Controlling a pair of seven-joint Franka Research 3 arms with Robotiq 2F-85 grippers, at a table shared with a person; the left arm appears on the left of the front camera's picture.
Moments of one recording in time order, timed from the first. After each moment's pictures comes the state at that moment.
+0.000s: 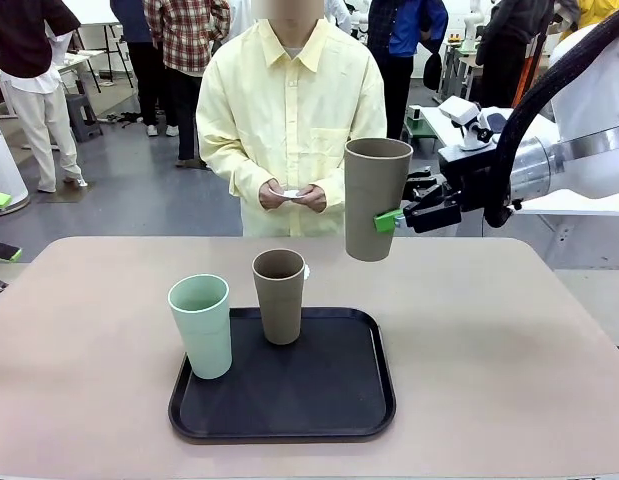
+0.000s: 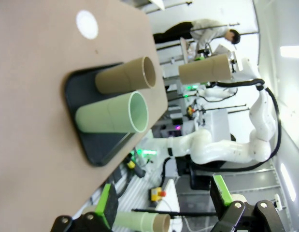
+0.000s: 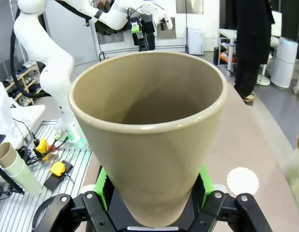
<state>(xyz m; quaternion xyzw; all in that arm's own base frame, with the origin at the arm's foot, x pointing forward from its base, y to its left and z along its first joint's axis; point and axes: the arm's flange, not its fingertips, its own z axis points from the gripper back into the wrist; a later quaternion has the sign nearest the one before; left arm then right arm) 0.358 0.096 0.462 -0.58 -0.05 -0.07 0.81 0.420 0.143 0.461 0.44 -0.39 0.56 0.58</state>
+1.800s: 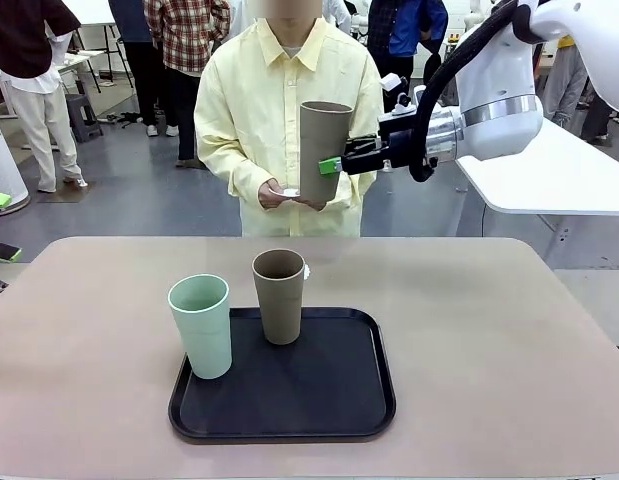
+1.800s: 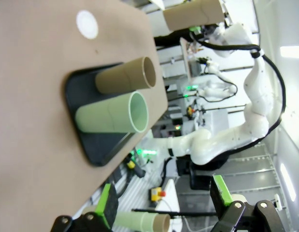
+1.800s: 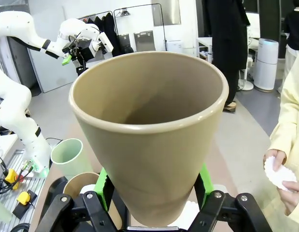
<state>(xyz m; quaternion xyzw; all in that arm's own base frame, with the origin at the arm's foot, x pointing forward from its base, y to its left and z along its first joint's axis) 0.358 0.096 0.462 -0.58 -0.05 -0.07 0.81 0.577 0.211 0.459 0.46 -0.41 0.51 0.60</state>
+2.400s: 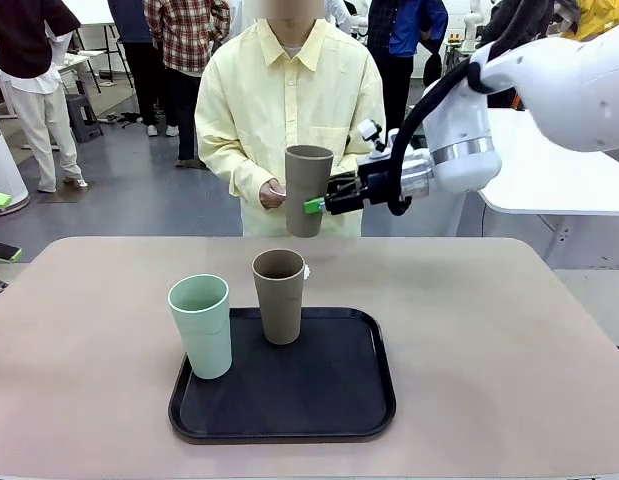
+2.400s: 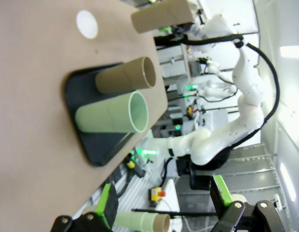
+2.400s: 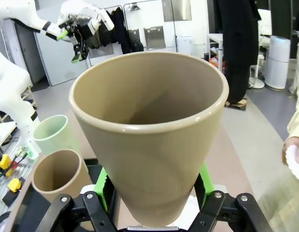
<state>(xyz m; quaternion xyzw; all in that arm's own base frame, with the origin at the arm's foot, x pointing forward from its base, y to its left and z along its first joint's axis) 0.358 0.096 0.462 -0.58 -0.05 -0.07 0.81 0.600 0.243 0.371 0.47 -0.40 0.53 0.58</state>
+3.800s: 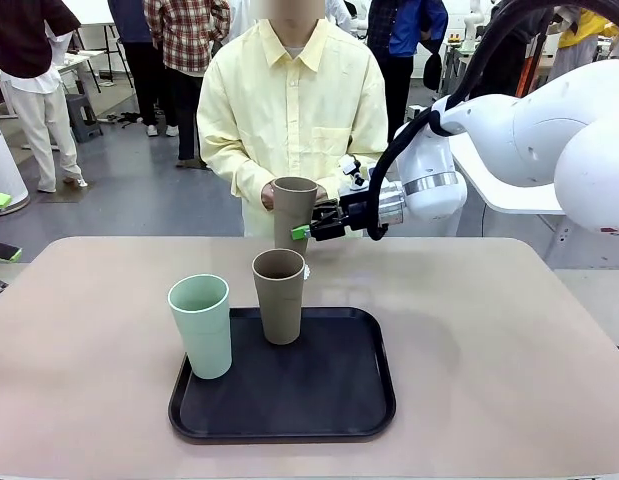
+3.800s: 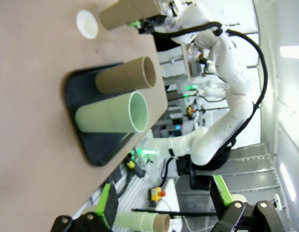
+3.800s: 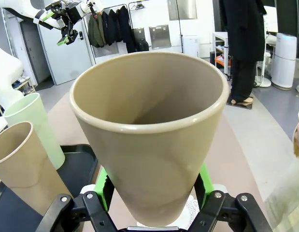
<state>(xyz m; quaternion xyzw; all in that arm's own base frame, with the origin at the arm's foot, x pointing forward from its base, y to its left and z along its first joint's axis) 0.358 0.096 0.462 -0.58 -0.05 -0.07 0.81 0.639 0.268 0.297 0.49 -0.39 0.53 0.57</state>
